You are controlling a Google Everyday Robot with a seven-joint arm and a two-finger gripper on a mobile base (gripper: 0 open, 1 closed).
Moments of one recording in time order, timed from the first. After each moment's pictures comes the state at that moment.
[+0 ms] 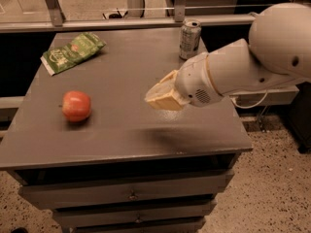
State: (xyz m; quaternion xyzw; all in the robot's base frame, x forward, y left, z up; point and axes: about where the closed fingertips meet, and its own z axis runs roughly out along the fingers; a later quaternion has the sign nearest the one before) arm 0.478 -0.012 0.908 -0.56 0.69 0.23 0.39
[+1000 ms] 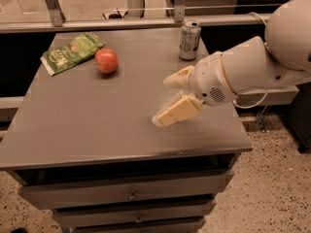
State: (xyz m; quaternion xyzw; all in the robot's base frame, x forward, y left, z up) arm 0.475 -0.038 0.906 -0.56 0.71 0.23 0.37
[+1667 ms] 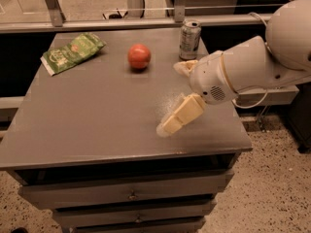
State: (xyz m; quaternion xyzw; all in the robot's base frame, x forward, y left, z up) arm 0.481 -0.039 0.907 -0.56 0.70 0.24 0.37
